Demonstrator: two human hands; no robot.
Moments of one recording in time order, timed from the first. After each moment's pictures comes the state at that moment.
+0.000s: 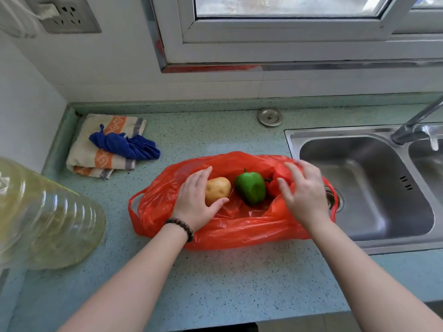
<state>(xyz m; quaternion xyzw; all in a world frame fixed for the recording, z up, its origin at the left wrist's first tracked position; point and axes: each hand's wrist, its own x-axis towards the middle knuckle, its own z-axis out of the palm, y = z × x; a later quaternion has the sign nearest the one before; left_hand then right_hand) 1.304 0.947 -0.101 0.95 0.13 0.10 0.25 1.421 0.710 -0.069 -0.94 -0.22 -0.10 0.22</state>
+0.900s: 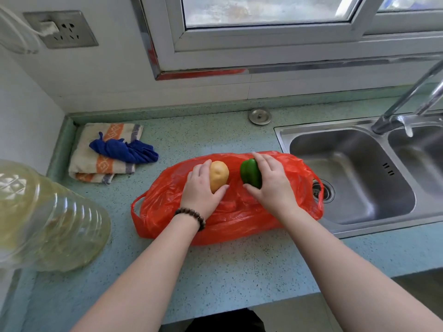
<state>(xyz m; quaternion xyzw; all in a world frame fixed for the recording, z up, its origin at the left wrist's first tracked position) 1.308 0.927 -0.062 0.94 0.17 0.09 0.29 1.385 0.754 -0.048 -0.93 -0.24 0.00 0.29</state>
